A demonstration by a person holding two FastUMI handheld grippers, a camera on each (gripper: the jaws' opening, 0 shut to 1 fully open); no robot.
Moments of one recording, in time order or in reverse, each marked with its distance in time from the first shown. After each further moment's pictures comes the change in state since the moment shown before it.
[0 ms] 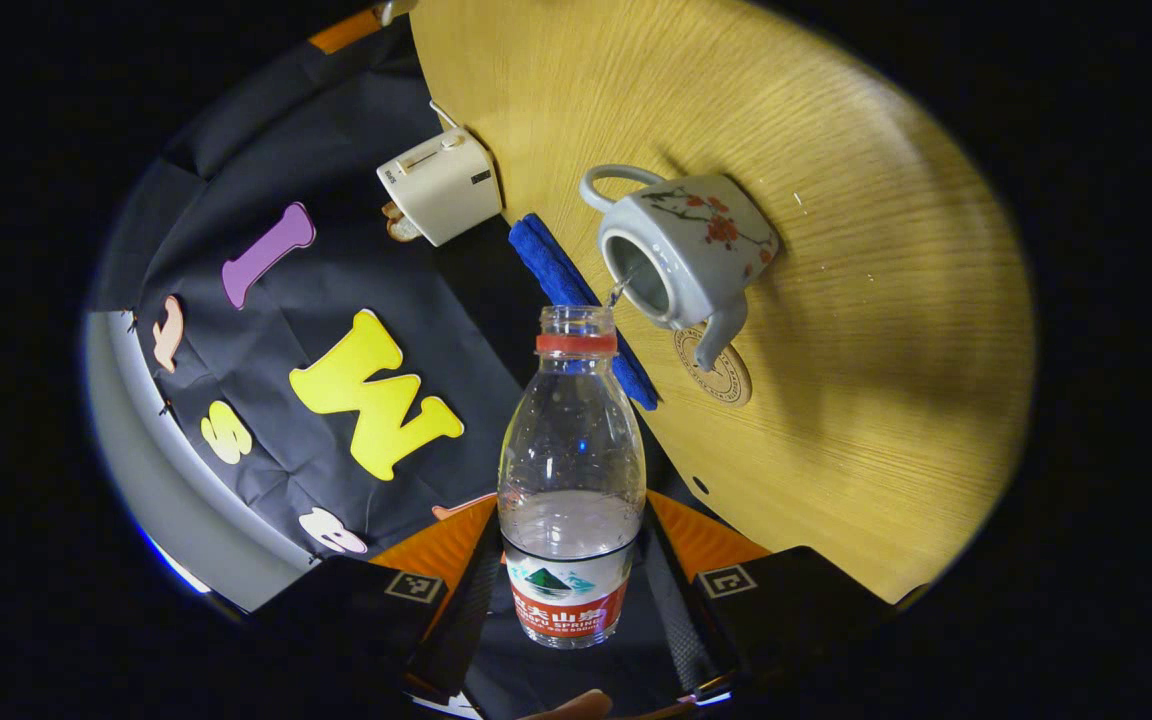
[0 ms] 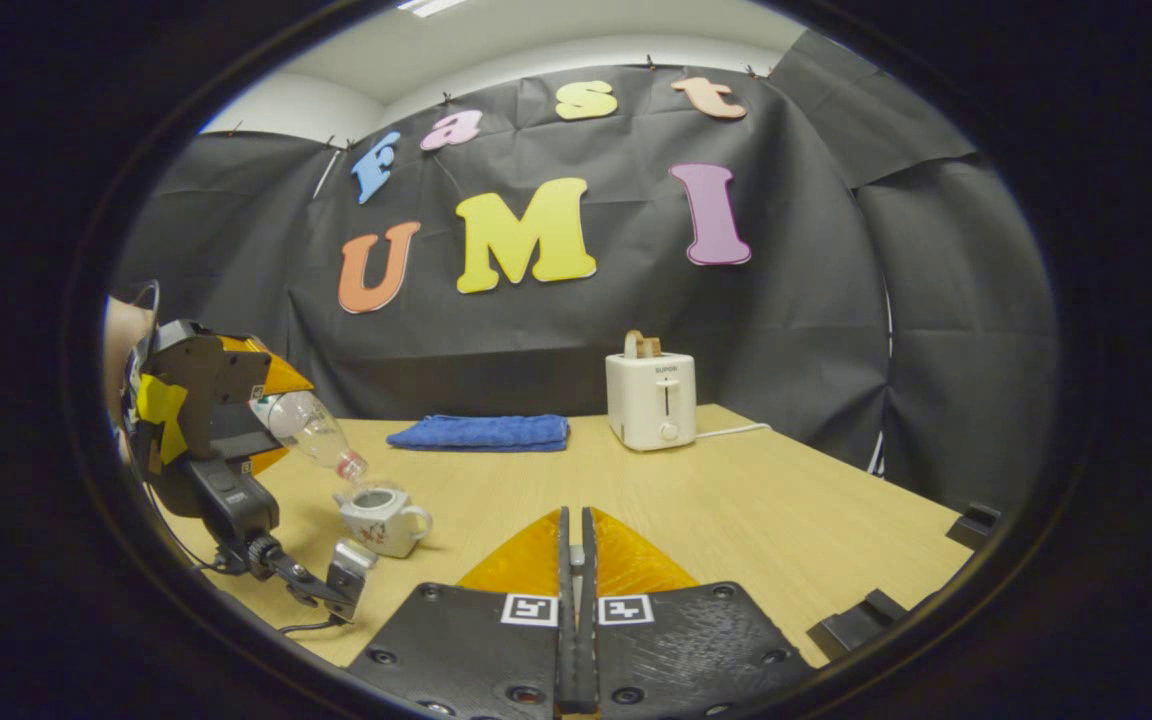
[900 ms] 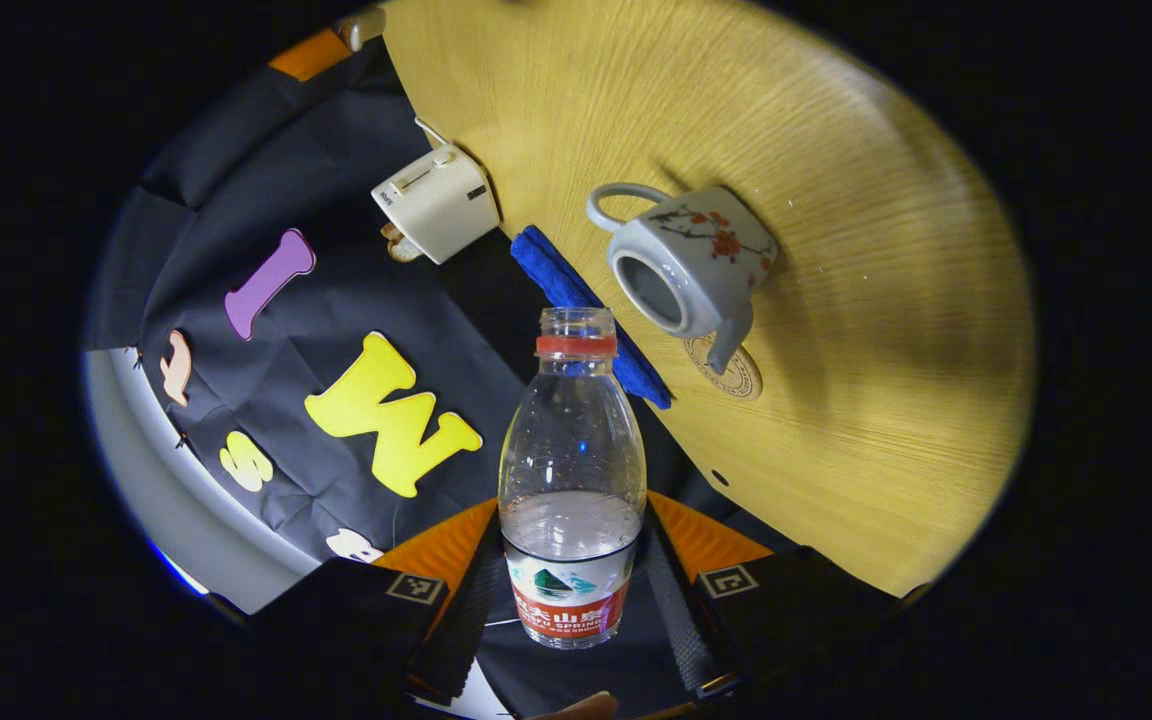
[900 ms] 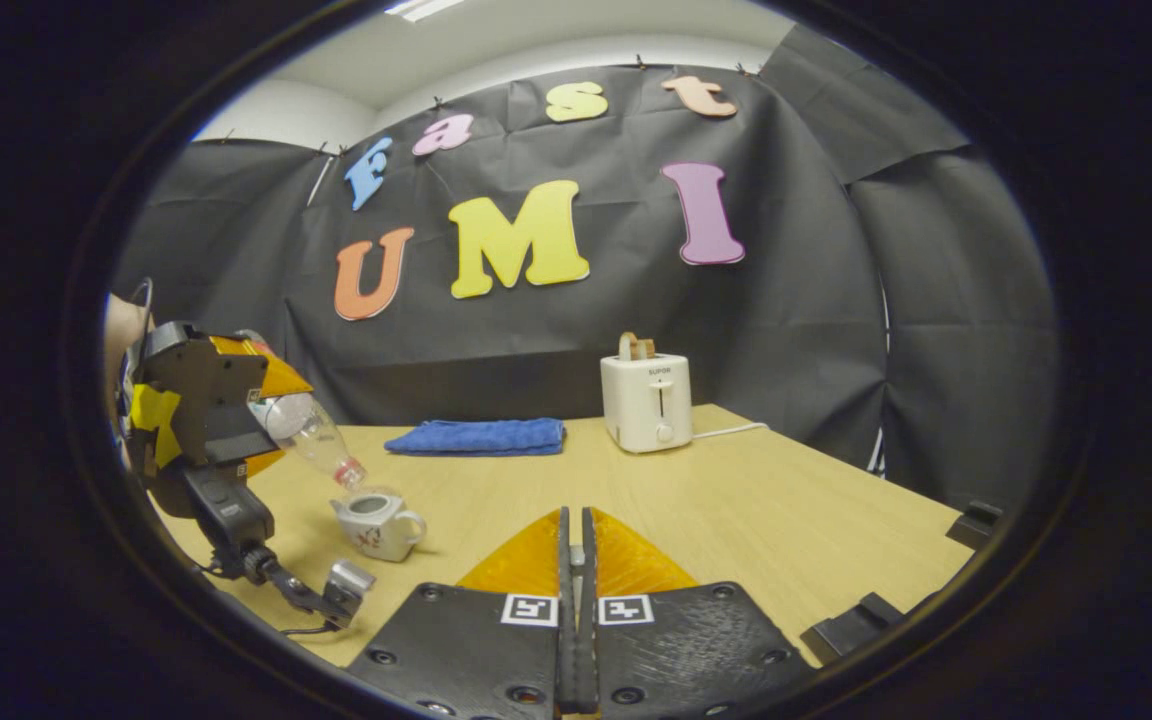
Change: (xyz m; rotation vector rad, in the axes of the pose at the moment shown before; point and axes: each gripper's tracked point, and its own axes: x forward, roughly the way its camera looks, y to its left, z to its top) left arm -0.012 0.014 0.005 -0.003 -0.026 0.016; right arm 0.003 -0.010 0.001 0.023 0.002 -0.002
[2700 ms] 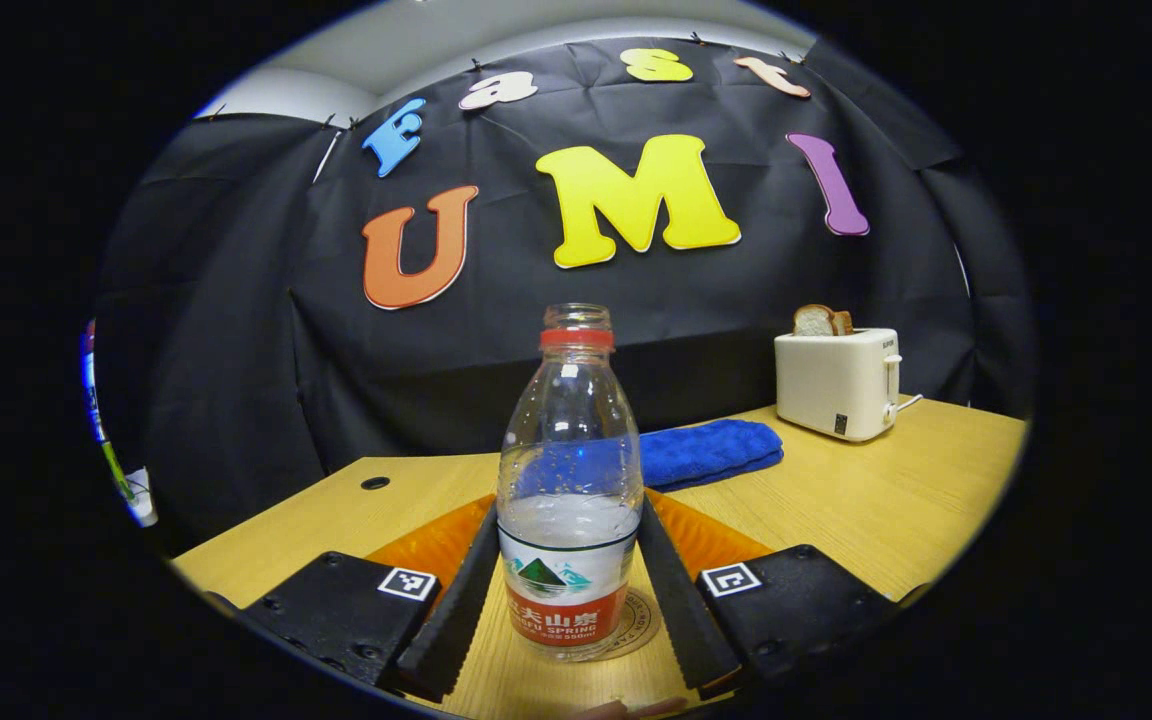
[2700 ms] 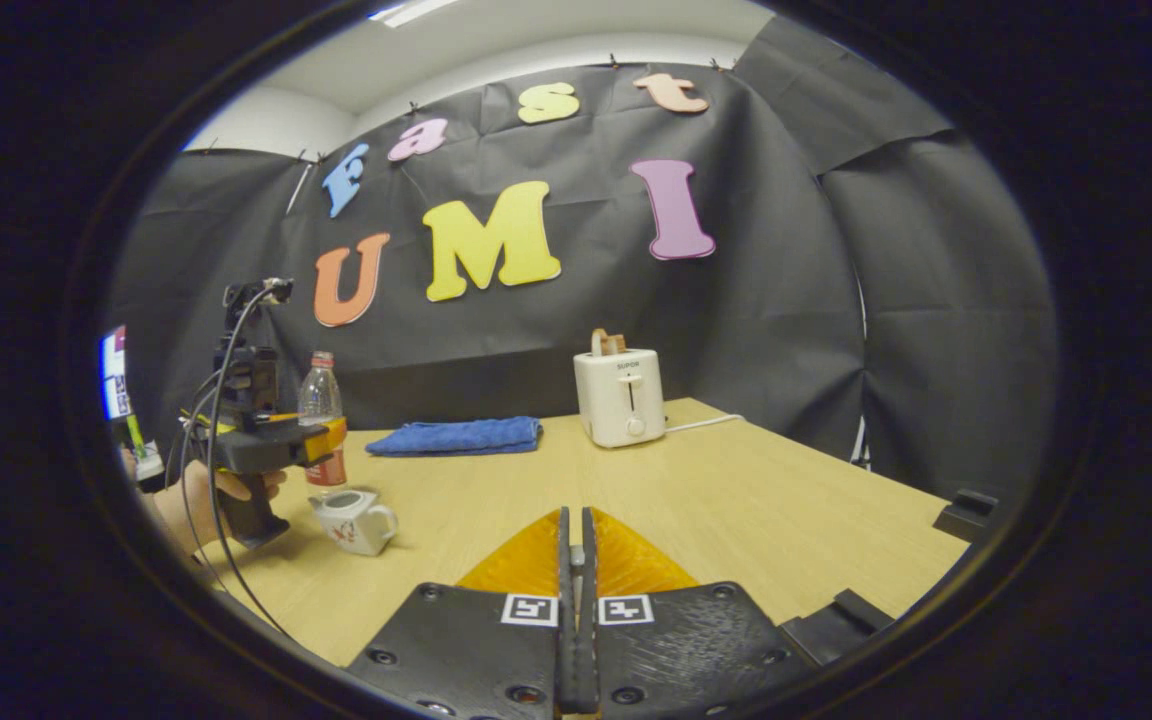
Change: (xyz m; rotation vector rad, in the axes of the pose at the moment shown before) left arm 0.120 -0.019 0.014 -2.053 -0.108 -0.006; right arm -0.008 -0.026 -0.006 0.037 -0.001 -0.033
